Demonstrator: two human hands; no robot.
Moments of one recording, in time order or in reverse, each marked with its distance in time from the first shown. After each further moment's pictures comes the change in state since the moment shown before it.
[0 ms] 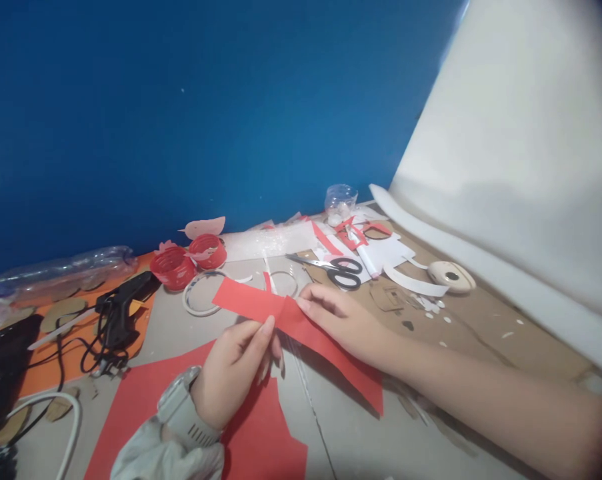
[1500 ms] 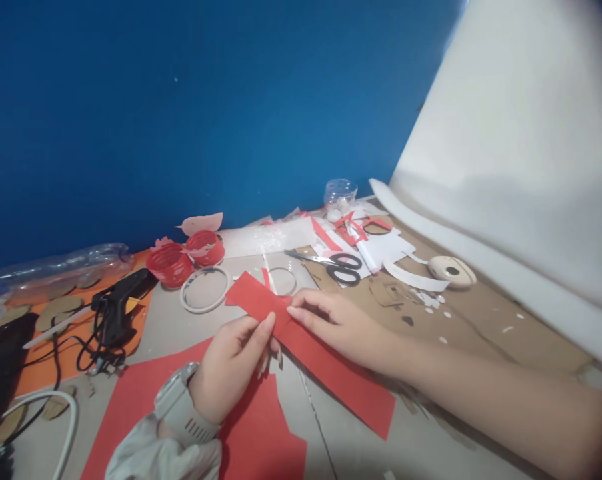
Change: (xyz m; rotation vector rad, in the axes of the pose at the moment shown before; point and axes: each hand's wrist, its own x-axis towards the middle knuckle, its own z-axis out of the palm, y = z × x) left_hand 0.002 -0.003 0.000 0.013 0.026 -0.049; right_hand -0.004 -0.004 0.002 -0.052 -0.058 -0.040
